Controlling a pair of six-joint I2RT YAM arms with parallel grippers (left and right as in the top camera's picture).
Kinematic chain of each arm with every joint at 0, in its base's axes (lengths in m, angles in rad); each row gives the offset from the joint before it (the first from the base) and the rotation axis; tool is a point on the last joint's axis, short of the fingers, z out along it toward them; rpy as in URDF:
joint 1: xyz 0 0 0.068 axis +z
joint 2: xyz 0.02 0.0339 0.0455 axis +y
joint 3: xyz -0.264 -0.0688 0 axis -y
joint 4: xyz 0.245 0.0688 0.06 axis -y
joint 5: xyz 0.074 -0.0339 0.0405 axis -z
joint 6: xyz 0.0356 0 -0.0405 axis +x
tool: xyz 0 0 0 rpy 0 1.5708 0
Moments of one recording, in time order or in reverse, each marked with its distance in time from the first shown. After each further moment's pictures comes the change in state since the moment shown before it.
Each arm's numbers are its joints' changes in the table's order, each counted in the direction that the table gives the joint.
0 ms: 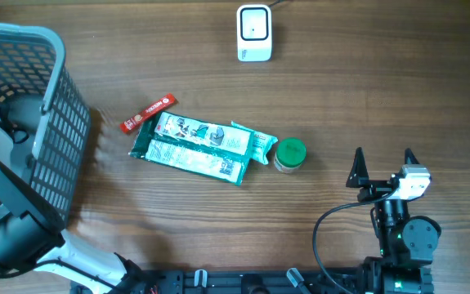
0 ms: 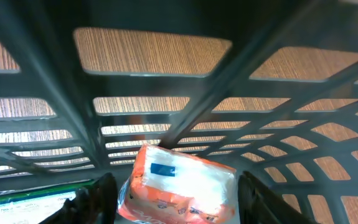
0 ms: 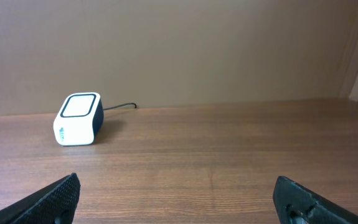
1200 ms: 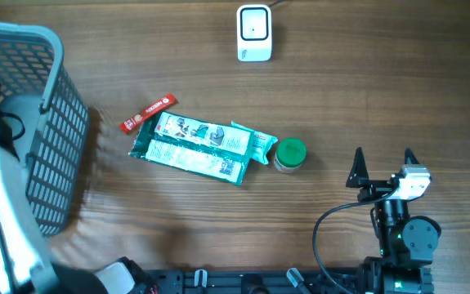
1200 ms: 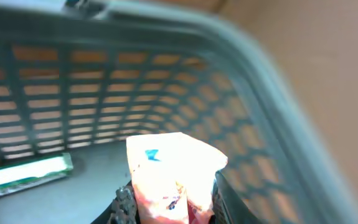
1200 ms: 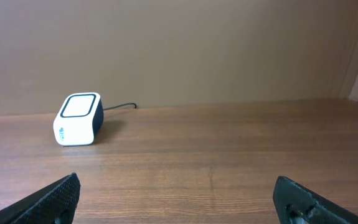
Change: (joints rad) left arm -0.100 -0.489 0.000 -0.217 0.073 -0.004; right arm 0.000 0.000 0.000 0.000 0.000 0.000
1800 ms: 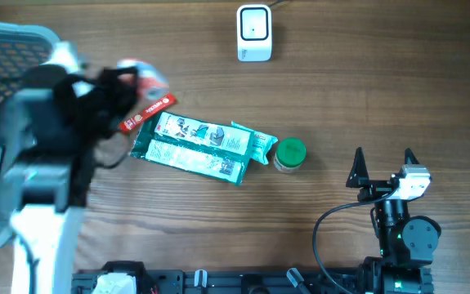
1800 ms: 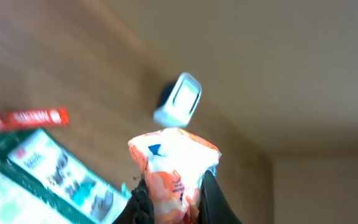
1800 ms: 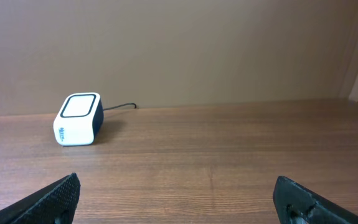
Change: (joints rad) left arm -0.592 -0.320 -0.005 -0.311 0.436 -0.181; right arm 0.000 0.000 0.000 0.000 0.000 0.000
